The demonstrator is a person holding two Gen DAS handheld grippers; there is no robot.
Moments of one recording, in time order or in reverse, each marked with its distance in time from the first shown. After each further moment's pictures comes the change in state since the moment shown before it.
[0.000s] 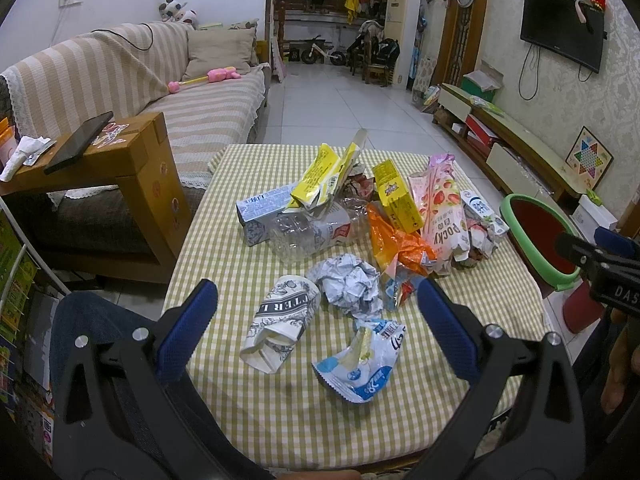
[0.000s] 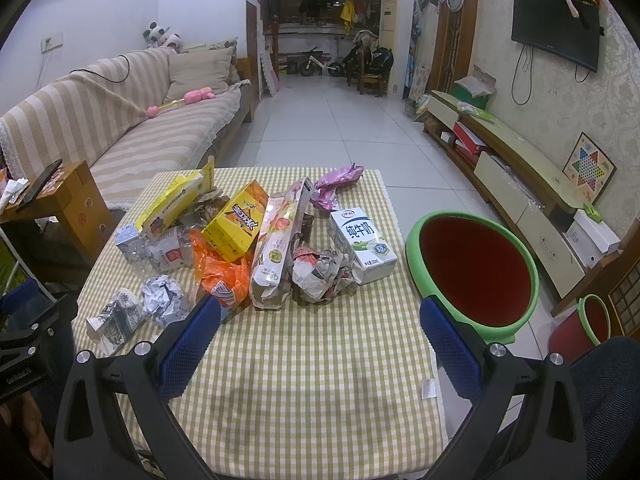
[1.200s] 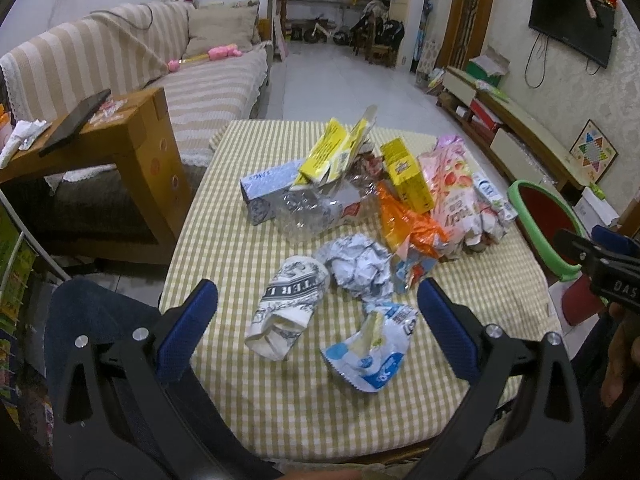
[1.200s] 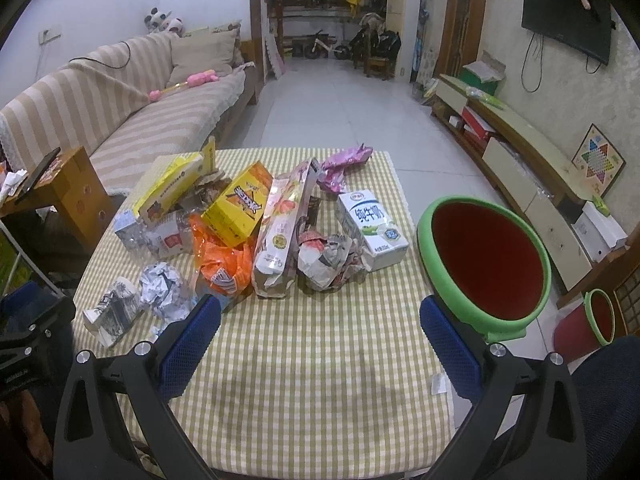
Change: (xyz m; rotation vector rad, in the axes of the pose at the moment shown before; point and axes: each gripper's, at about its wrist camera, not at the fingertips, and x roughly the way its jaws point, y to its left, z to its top) left arm 0.017 0.013 0.000 -0.021 0.109 -0.002; right arm 0.023 0.002 -0.001 -0.010 0.088 0.019
